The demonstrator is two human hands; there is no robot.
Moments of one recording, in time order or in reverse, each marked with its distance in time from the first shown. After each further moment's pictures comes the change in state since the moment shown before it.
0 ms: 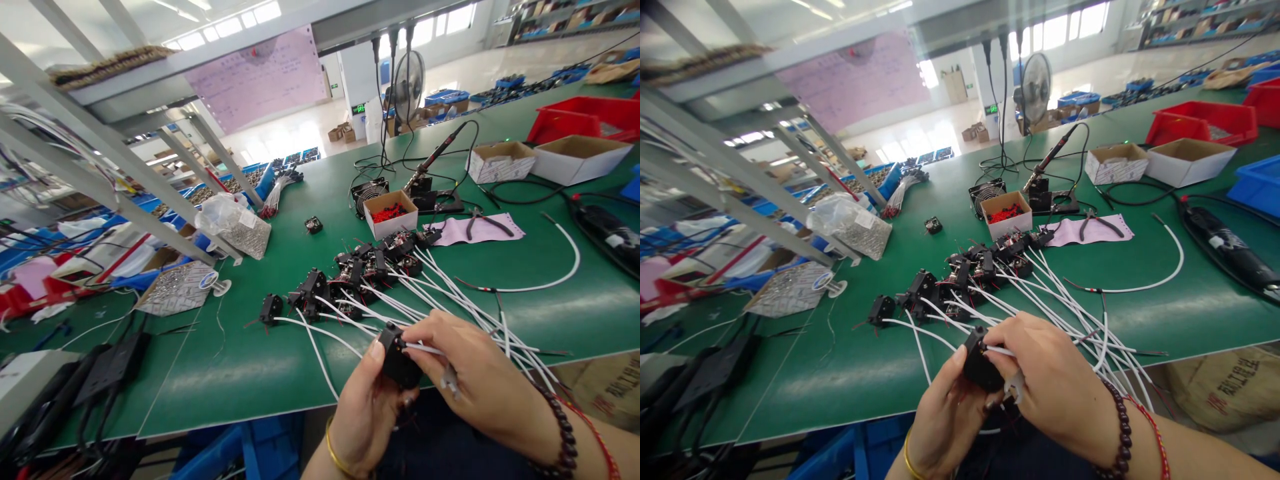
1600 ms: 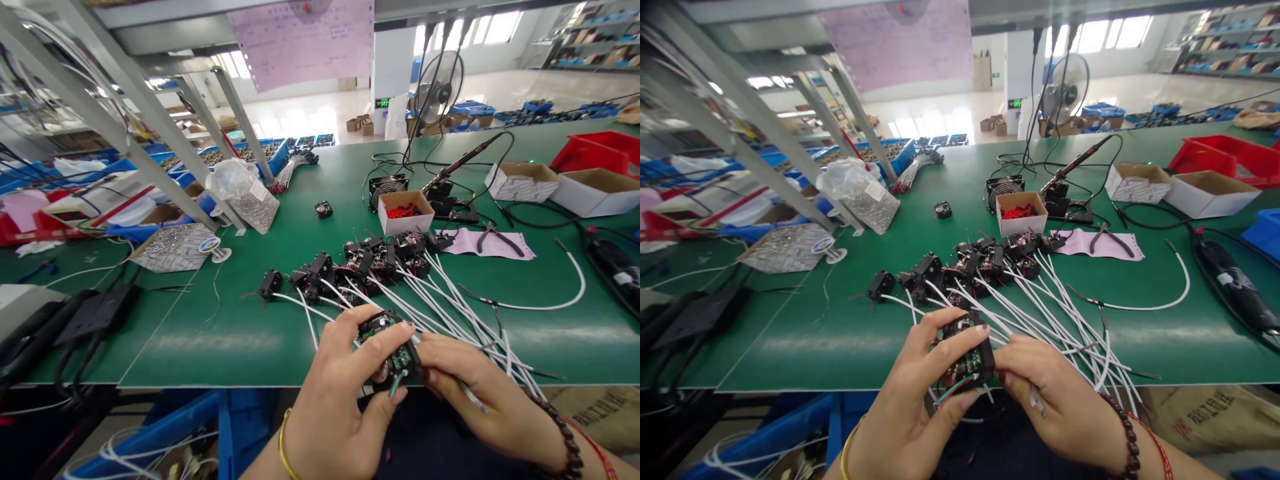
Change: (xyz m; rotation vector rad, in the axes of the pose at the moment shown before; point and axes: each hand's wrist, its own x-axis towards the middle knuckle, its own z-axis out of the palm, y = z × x) left_hand -0.036 0.050 0.003 1.580 -0.079 0.819; right_hand -0.005 0.001 -0.012 0.216 -0.228 -0.042
